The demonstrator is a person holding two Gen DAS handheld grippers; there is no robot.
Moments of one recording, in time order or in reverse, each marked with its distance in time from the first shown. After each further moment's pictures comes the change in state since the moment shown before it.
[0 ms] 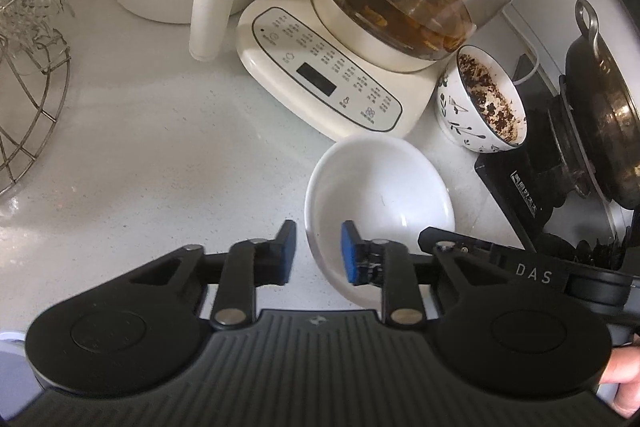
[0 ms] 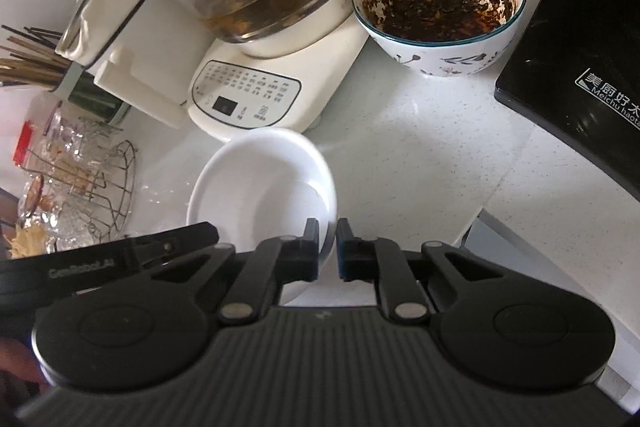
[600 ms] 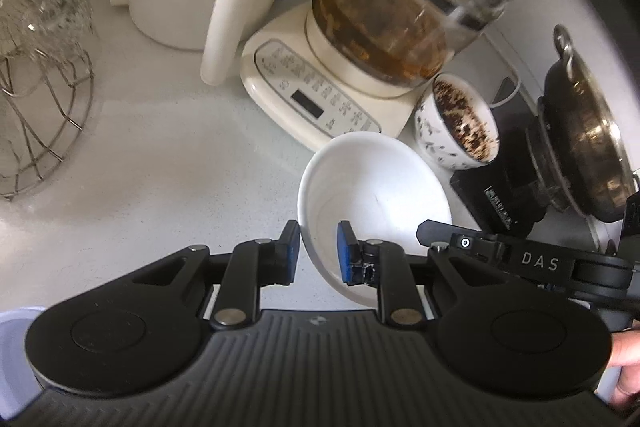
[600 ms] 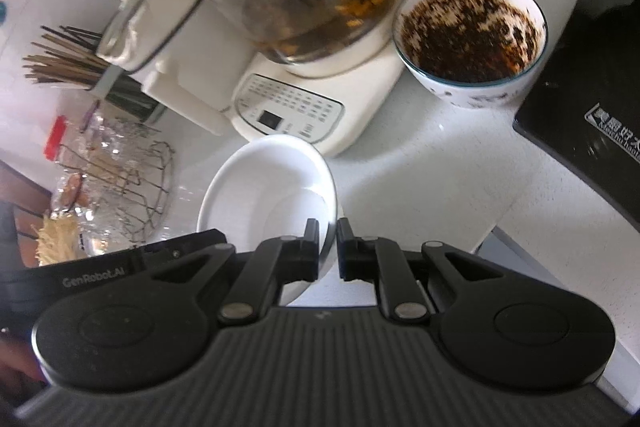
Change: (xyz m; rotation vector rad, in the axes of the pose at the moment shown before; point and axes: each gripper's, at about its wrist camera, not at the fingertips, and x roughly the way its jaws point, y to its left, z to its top) left arm -0.046 -0.003 -0.006 -0.017 -0.066 -0.024; right arm -0.033 0.017 0.006 -0.054 -0.022 0.074
